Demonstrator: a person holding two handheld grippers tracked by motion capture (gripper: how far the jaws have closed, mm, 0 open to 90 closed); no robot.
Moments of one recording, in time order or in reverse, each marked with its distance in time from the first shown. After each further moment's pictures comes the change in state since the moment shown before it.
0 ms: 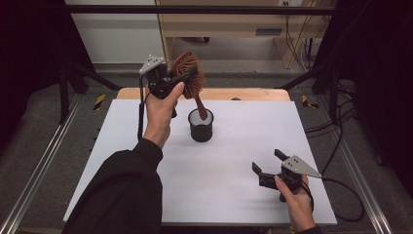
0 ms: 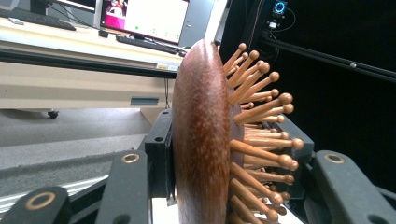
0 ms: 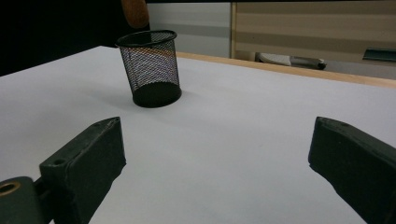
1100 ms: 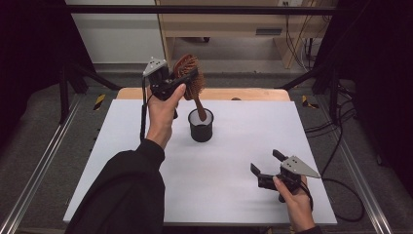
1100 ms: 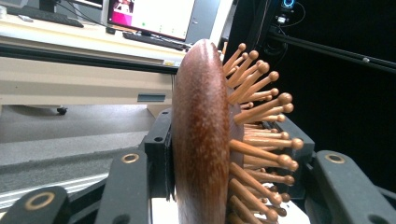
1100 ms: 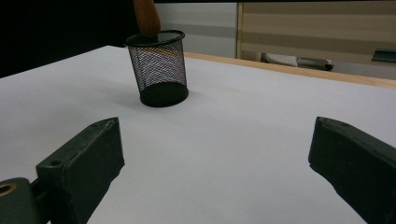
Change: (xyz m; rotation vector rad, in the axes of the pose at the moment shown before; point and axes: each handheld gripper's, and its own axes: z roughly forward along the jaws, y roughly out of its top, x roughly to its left) left arm 0.004 -0.008 0.006 0.007 0.031 0.001; right arm 0.003 0.000 0.000 -0.001 0.026 -0.002
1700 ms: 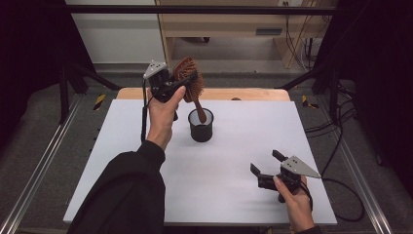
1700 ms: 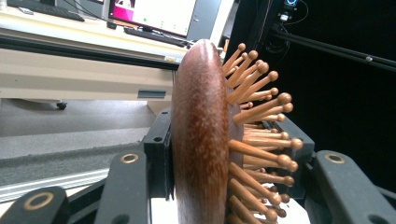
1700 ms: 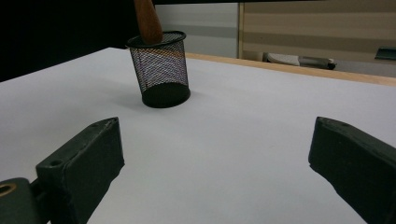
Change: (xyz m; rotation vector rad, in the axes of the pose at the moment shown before) left arm 0.007 -0.010 0.002 0.007 -0.003 -0.015; right arm 0.000 -0.001 0.001 -0.001 0.006 0.016
